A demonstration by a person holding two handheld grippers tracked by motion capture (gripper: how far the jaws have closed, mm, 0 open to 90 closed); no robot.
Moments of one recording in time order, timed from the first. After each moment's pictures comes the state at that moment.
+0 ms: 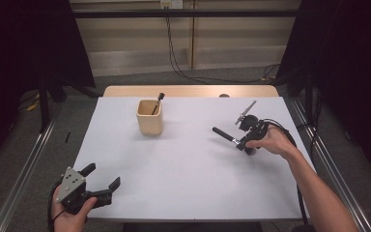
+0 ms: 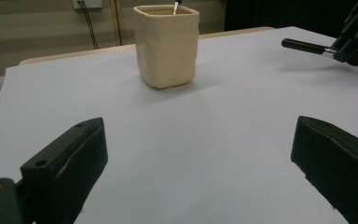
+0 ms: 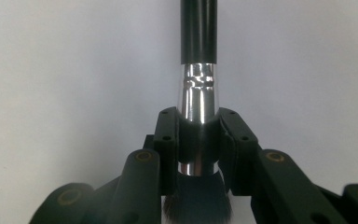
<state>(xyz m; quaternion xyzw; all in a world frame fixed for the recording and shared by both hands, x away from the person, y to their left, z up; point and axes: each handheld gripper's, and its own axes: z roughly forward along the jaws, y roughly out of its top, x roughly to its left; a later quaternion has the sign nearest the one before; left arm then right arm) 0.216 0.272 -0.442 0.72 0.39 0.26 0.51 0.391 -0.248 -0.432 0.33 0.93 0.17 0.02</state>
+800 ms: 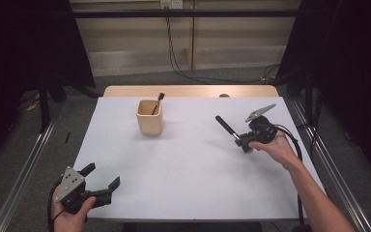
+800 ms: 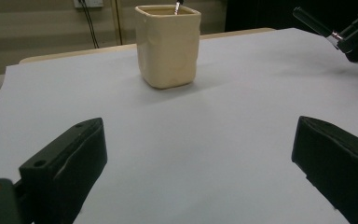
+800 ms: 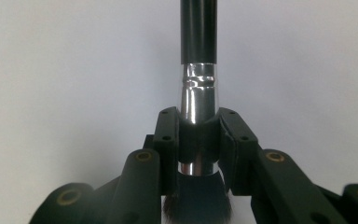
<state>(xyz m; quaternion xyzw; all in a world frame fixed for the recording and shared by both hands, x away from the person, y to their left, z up) 0.217 0.272 -0.442 0.71 0.40 0.26 0.52 0.366 -0.265 -0.428 0.36 0.87 0.31 0.07</state>
